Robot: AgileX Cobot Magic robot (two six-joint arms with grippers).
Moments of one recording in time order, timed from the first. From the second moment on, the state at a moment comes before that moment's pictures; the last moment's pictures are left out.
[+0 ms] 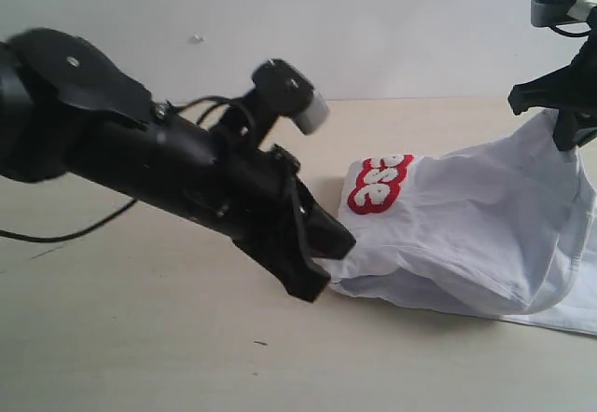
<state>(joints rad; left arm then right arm) -0.73 1.67 -1.04 -1.08 0.59 1.27 -0.09 1.69 -1.31 -0.04 0.98 -0.01</state>
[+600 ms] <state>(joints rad) -0.91 2.05 -1.23 -1.06 0.40 1.33 -0.09 1.69 -1.31 0.02 0.95 -0.06</state>
